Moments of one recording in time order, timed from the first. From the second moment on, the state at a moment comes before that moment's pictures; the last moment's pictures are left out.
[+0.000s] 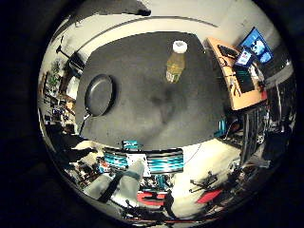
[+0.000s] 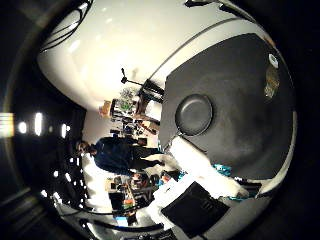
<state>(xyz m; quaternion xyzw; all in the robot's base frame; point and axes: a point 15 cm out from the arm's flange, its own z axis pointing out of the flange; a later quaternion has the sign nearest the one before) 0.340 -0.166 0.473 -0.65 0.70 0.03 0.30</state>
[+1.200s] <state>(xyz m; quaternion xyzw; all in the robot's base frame) 0.356 -0.335 0.352 -0.51 0.71 0.06 0.48</state>
